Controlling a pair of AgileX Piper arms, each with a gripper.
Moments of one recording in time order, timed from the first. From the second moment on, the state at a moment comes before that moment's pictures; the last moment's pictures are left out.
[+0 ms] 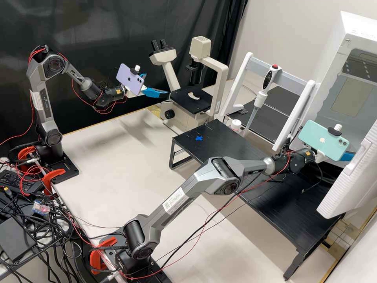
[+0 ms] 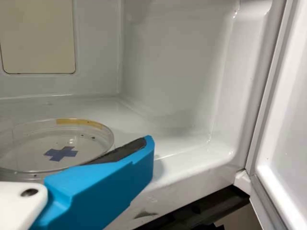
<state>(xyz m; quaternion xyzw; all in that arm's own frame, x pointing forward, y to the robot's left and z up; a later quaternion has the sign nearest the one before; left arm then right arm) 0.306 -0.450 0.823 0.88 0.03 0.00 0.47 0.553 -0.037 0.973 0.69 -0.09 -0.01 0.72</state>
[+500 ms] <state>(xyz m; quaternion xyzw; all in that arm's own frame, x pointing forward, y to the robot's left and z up) 0.306 -0.450 0.823 0.88 0.03 0.00 0.47 0.553 -0.039 0.972 0.70 -0.09 -0.01 0.71</state>
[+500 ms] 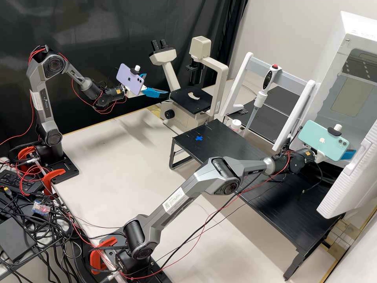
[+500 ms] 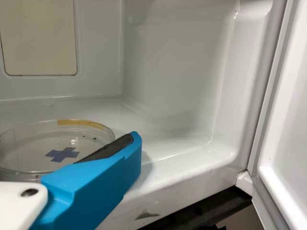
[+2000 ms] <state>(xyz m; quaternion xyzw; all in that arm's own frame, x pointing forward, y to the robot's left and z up) 0.306 -0.450 0.823 0.88 0.03 0.00 0.47 0.438 -0.037 0.986 0.73 -0.06 0.02 0.68</state>
